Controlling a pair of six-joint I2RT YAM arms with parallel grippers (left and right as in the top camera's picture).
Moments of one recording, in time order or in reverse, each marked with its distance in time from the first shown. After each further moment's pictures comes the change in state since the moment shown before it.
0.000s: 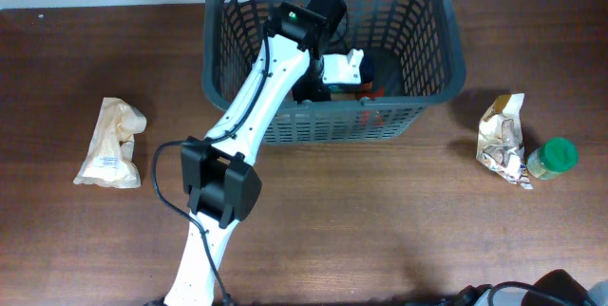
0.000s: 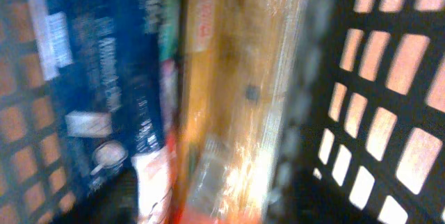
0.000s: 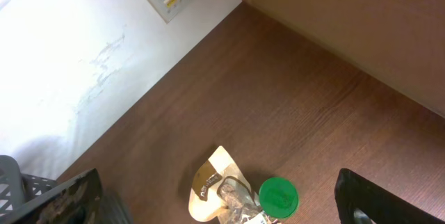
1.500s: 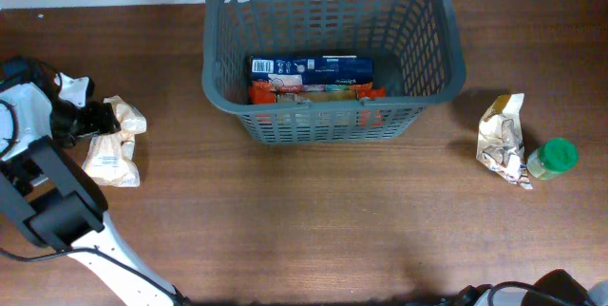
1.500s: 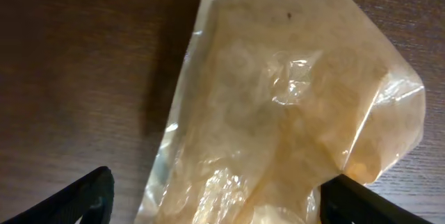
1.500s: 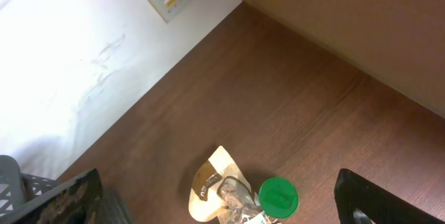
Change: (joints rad) left arm 1.068 -0.121 -0.652 0.449 0.151 -0.546; right arm 0.000 0.000 0.000 0.000 0.000 0.000
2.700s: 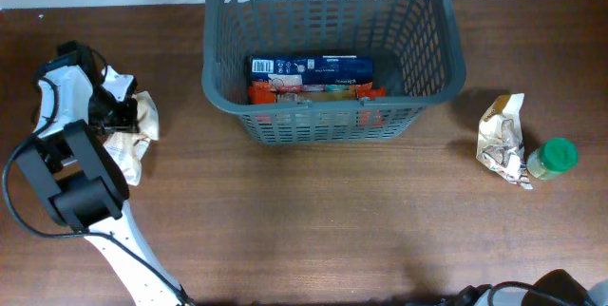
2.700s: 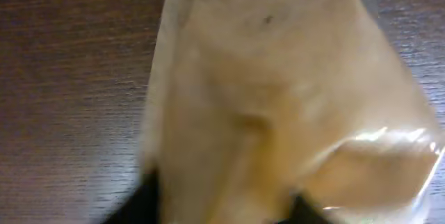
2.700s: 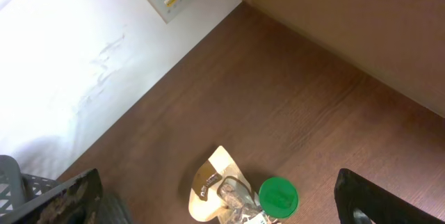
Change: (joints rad) left arm -0.162 0.064 0.040 -0.072 -0.138 0.059; right arm 0.000 0.000 0.000 0.000 0.000 0.000
